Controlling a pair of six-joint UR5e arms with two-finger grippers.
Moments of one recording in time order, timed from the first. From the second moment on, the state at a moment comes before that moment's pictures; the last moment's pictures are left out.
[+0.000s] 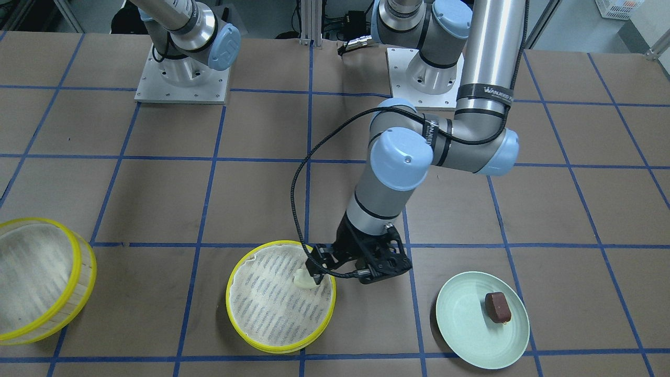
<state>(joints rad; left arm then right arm) -1.74 -2.04 -1.61 -0.78 1.41 -0.54 1.04 -1.09 1.47 -2.10 -1.56 -0.55</state>
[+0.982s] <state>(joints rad) -1.40 -2.05 -1.62 -0.89 1.59 0.07 1.53 -1.21 1.50 -2.06 -1.66 0.05</state>
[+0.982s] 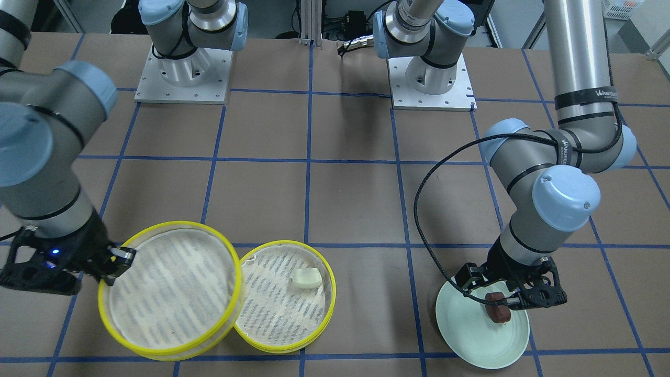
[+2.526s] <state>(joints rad) -1.33 -2.17 -1.61 -0.87 1.57 0.09 1.72 -1.12 1.54 -2.13 -1.65 0.27</state>
